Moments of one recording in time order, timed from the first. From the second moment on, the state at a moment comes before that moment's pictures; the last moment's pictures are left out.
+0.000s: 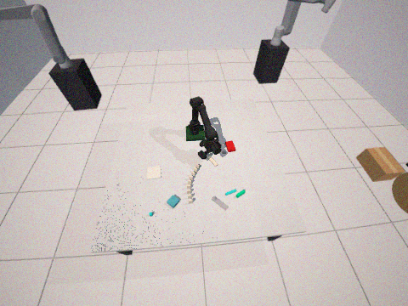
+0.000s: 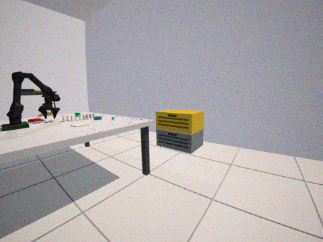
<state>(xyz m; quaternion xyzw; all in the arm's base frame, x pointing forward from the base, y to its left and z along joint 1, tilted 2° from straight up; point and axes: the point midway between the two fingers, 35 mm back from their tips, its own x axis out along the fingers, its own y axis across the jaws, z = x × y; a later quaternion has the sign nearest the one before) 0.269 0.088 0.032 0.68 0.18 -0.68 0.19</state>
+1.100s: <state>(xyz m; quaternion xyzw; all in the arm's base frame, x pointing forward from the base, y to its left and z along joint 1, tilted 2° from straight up) 0.266 0.088 0.006 0.68 0.18 -0.68 0.19</state>
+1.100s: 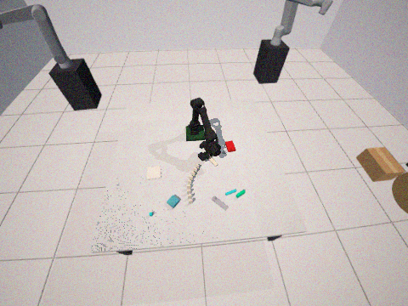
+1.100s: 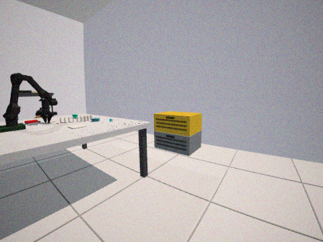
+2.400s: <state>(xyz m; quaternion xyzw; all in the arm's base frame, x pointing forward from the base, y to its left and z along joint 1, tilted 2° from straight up) 0.274 0.068 0.165 0.62 0.34 -0.62 0.35</state>
